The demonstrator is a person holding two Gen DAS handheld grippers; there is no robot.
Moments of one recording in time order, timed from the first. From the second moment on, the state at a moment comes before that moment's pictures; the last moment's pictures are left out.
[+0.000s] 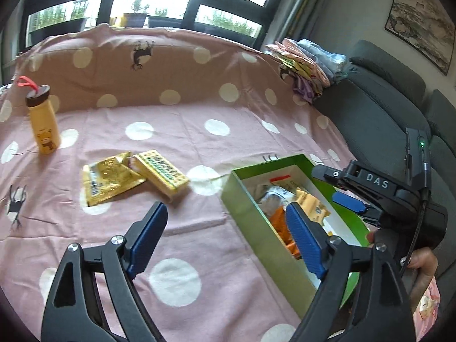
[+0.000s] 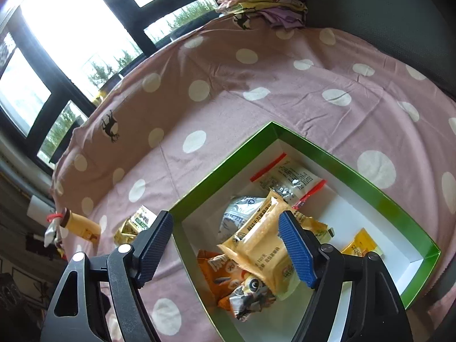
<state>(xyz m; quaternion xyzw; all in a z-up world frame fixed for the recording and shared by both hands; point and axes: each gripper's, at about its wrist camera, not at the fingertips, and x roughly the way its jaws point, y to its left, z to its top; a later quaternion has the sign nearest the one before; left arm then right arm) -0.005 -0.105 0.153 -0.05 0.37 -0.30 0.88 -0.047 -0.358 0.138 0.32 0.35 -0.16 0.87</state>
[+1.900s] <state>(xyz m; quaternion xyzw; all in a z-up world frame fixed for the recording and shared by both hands) 0.056 0.109 0.072 -0.20 0.46 -0.03 0.86 0.187 -0.082 0.026 -0.03 0.51 0.02 0.86</state>
